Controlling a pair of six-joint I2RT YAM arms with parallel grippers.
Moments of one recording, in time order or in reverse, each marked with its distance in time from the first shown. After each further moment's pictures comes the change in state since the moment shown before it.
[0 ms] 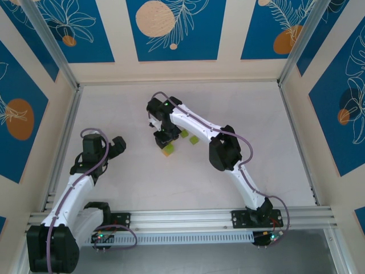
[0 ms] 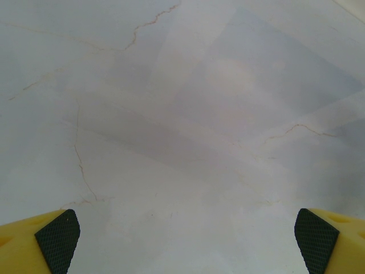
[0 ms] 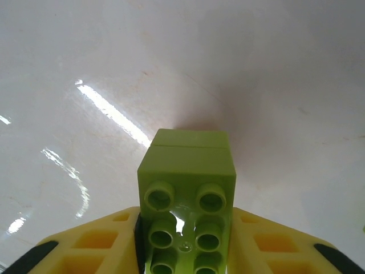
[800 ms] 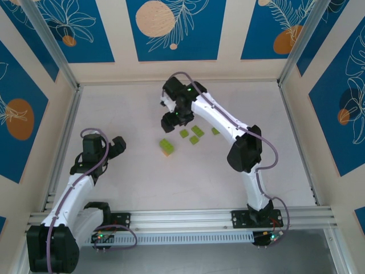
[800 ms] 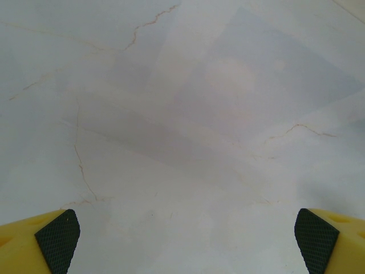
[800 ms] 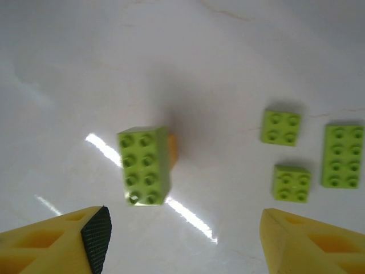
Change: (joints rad) left arm 0.000 0.000 0.000 0.000 0.000 0.000; right arm -0.132 -0.241 -0.089 0.077 0.021 0.003
